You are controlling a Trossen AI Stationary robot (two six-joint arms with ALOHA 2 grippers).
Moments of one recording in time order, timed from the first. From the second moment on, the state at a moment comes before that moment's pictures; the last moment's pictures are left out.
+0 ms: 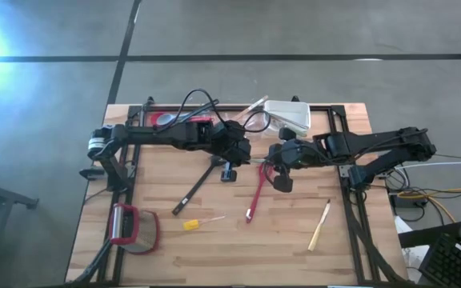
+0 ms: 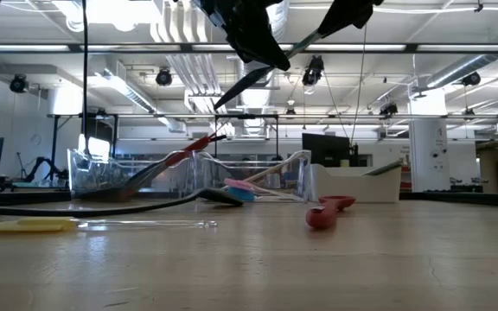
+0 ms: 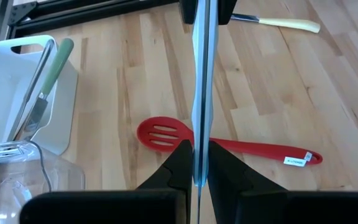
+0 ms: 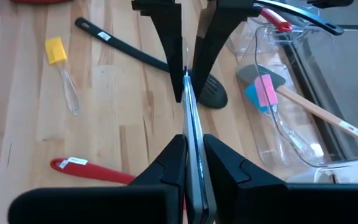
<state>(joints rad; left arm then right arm) 0.10 1.72 1.58 -0.59 0.11 0.26 0.12 1.34 1.30 -0.79 0.29 0.13</state>
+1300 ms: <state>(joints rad) 0.19 1.42 1.38 -0.65 -0.20 0.27 -0.21 0.91 0.95 -0.87 0.49 0.25</state>
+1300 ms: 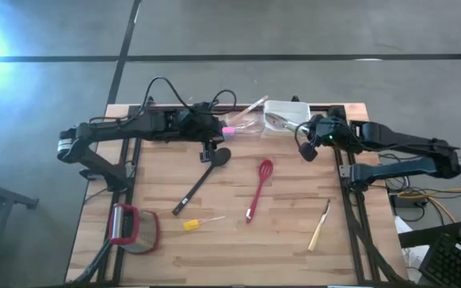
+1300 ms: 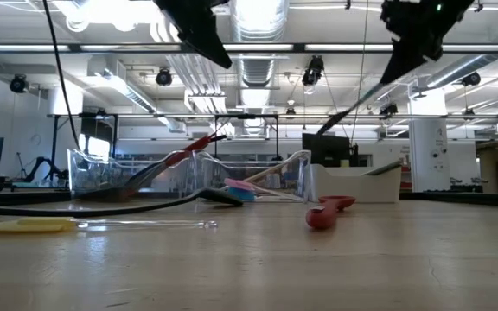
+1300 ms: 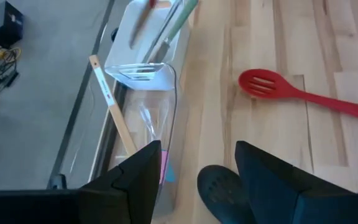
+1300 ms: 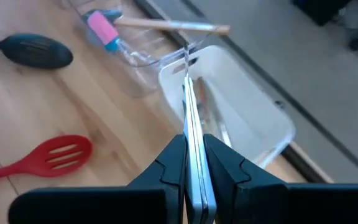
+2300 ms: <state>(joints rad) 0.19 1.38 1.38 -0.67 -0.20 0.24 -0.91 1.03 0.61 -0.42 -0.19 -0.07</state>
